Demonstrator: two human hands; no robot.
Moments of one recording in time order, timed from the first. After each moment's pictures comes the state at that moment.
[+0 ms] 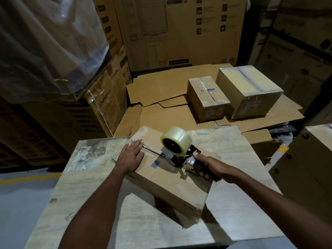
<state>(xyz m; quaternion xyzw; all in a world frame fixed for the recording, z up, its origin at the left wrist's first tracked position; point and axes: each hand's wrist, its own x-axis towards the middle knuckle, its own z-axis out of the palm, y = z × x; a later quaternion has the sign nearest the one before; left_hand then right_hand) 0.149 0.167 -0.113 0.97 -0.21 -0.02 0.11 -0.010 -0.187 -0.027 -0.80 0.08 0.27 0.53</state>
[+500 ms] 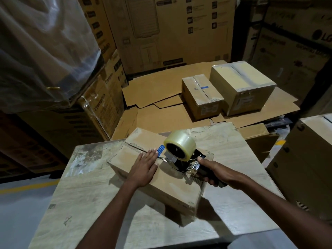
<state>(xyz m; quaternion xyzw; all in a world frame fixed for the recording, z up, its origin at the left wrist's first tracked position) 0.086 0.101 -0.123 0.94 -0.31 -0.02 0.14 -0.044 -0.224 -0.043 -0.78 0.06 0.26 0.57</state>
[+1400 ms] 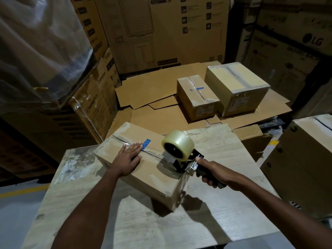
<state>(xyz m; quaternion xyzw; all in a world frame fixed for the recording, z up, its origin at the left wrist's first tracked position) 0.173 0.150 -0.119 0.94 -0.31 -0.02 0.13 -0.029 -0.222 -0.037 -0.78 0.12 0.24 0.57</state>
